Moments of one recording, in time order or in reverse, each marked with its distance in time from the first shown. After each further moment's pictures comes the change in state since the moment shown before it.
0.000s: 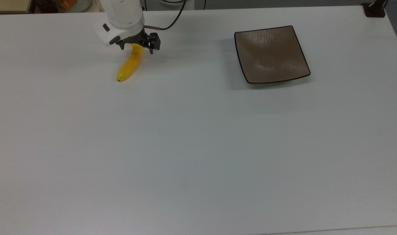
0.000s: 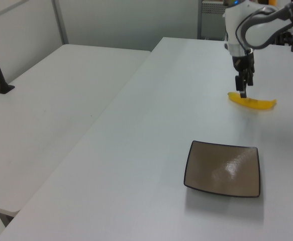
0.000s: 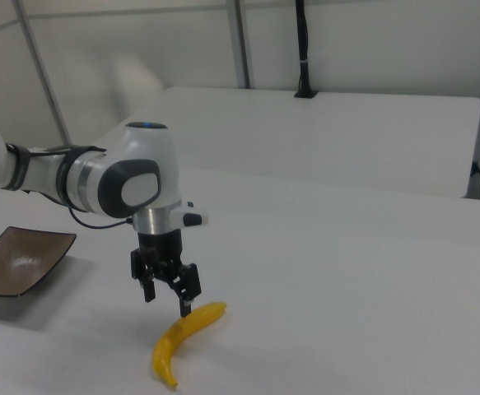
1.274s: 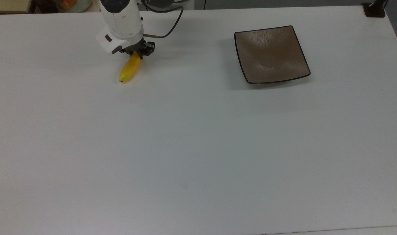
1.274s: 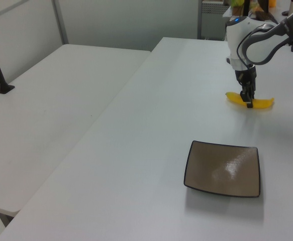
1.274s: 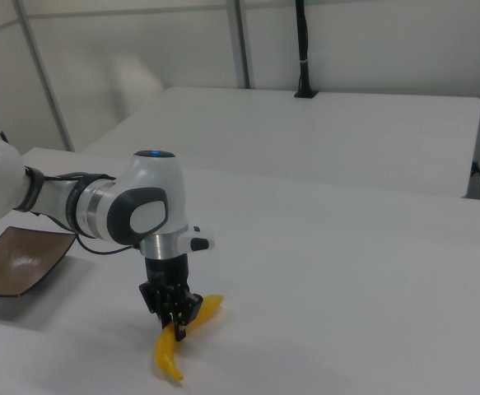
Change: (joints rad) arm -0.003 0.046 -0.020 -0.067 -0.023 0.094 -0.041
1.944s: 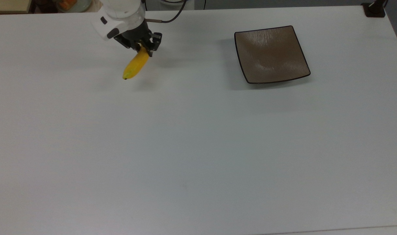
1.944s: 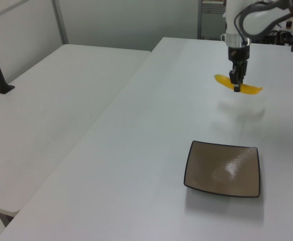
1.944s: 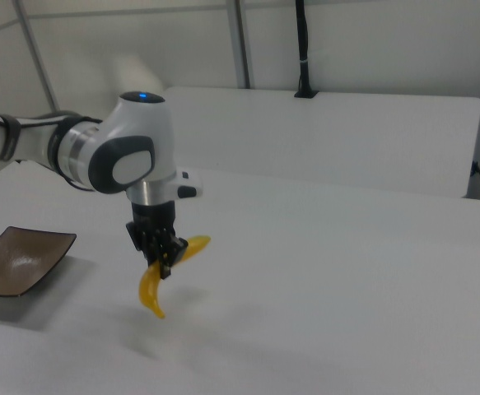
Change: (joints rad) arm 0.017 -0.076 0.025 0.146 0.190 -0.096 -0.003
